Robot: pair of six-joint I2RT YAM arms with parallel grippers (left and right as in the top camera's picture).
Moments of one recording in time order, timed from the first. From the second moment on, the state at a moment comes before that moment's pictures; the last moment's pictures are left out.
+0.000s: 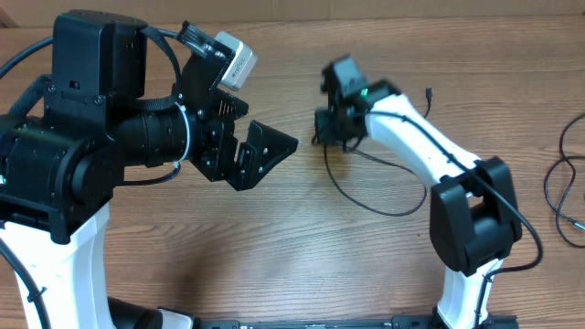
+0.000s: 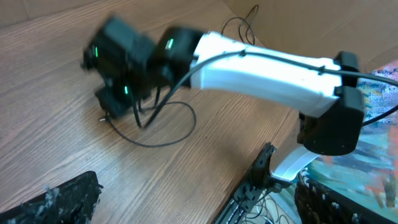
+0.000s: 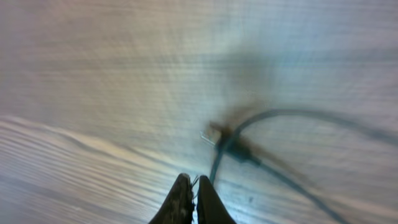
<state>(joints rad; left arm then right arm) -0.29 1.58 2.45 -1.69 0.68 0.06 0.43 2.03 1.65 -0.83 -0.12 0.32</state>
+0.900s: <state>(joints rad) -0.29 1.58 2.45 -1.69 0.69 0.06 0.45 2.16 1.71 -0.98 -0.15 0.31</state>
